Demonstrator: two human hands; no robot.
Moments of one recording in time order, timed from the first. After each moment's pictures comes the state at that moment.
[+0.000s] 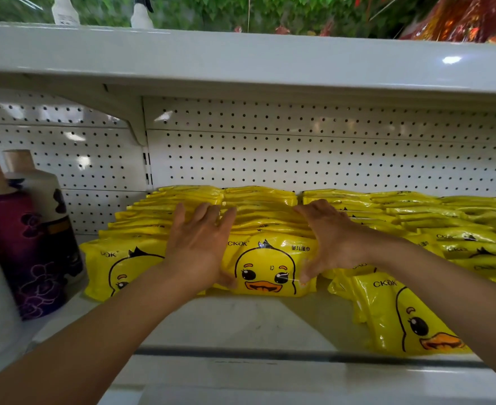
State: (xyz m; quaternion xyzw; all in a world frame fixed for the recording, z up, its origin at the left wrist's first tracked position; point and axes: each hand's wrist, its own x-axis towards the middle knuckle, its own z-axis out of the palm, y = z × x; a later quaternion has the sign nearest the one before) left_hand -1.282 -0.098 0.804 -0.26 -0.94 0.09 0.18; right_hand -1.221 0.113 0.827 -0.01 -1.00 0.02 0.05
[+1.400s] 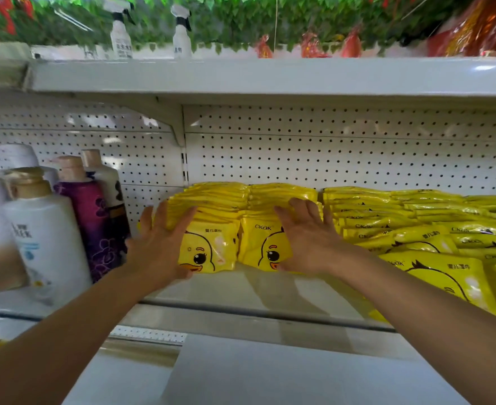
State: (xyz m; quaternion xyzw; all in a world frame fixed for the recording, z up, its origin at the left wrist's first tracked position) left_hand -1.263 -0.198 0.782 -0.12 -0.98 0.00 0.14; right_hand -1.209 0.042 0.804 0.01 -0.99 -0.07 0.12
